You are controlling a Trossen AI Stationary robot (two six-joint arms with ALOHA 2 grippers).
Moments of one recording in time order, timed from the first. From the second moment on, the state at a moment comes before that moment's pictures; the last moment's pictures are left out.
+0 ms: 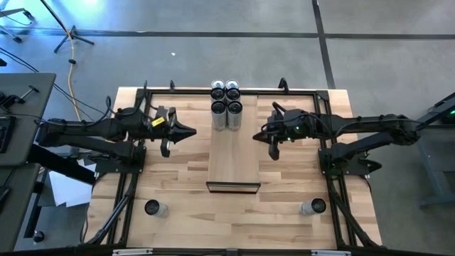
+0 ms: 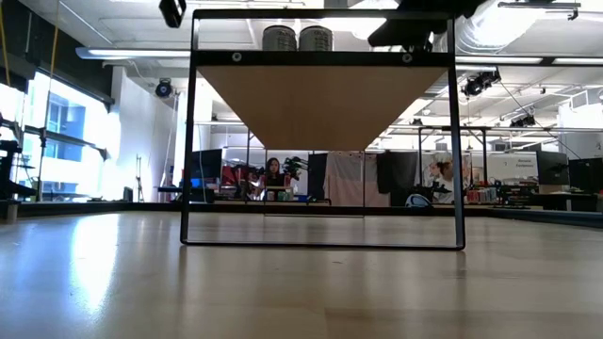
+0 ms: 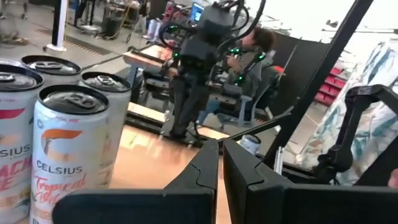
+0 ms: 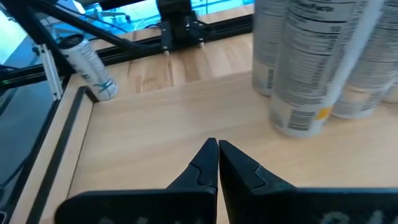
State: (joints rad) left arm 0.01 0.77 0.70 0.06 -0.01 -0.34; right arm -0.05 1.13 0.92 -0.27 -0.01 0.18
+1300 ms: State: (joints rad) left arm 0.00 0.77 0.70 0.07 -0.08 -0.37; right arm 0.20 1.13 1.33 -0.28 0.03 0.63
